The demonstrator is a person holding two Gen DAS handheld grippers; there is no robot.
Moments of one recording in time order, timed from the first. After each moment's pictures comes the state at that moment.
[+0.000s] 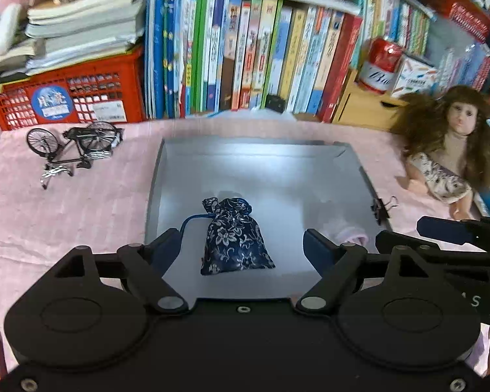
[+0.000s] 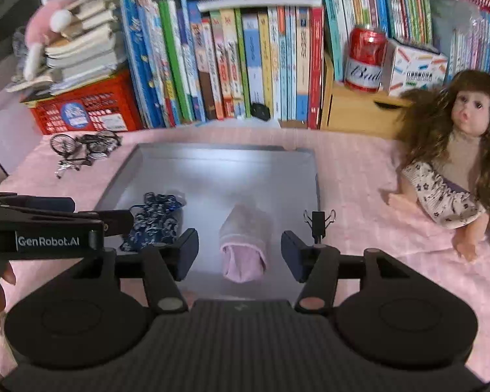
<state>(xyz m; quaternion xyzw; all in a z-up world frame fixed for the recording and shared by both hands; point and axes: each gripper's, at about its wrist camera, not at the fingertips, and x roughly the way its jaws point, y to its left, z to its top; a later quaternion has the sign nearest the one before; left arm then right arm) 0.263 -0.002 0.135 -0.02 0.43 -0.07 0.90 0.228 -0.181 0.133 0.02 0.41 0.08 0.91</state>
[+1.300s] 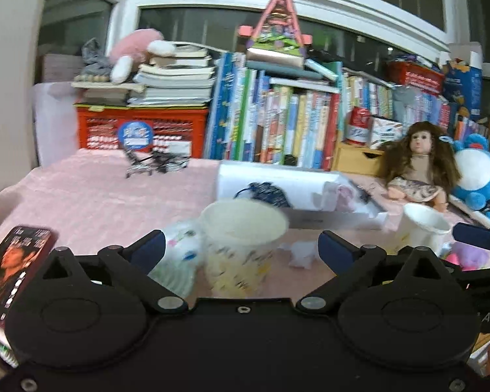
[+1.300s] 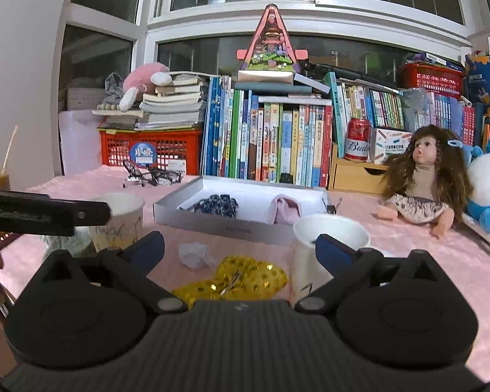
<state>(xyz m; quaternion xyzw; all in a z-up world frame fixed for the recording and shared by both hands) -0.022 0.065 0.065 -0.05 0.20 -0.03 0.98 -0.018 -0.150 0.064 -0.03 0.16 0.10 0.98</state>
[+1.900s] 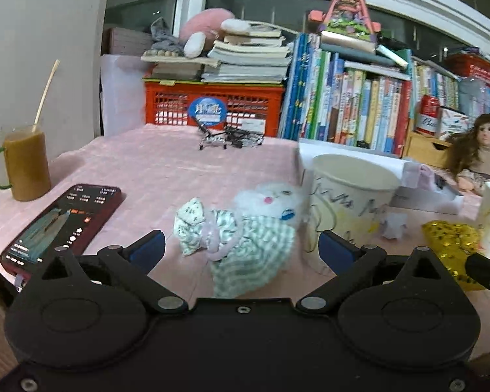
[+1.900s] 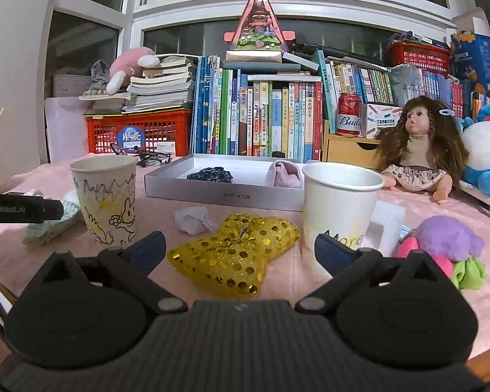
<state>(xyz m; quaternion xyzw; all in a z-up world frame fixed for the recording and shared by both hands) -0.015 0.110 0.013 -0.06 0.21 0.08 0.97 -0.022 -0.135 0.016 -0.01 0.16 0.07 0.98</state>
